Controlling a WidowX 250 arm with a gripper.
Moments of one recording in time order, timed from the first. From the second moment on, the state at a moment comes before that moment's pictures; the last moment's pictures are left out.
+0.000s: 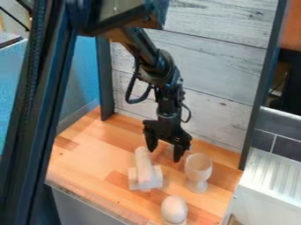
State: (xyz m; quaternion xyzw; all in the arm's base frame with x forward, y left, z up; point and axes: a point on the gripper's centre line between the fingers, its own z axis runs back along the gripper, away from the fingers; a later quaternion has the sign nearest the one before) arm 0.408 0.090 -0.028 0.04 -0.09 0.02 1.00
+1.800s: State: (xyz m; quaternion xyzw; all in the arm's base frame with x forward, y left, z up) arm 0.366 0.063 0.033 -0.01 -0.12 0.03 0.99
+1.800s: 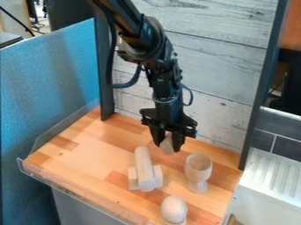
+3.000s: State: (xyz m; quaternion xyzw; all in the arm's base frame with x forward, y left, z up) arm 0.373 0.011 0.031 -0.02 -0.08 -0.01 1.00
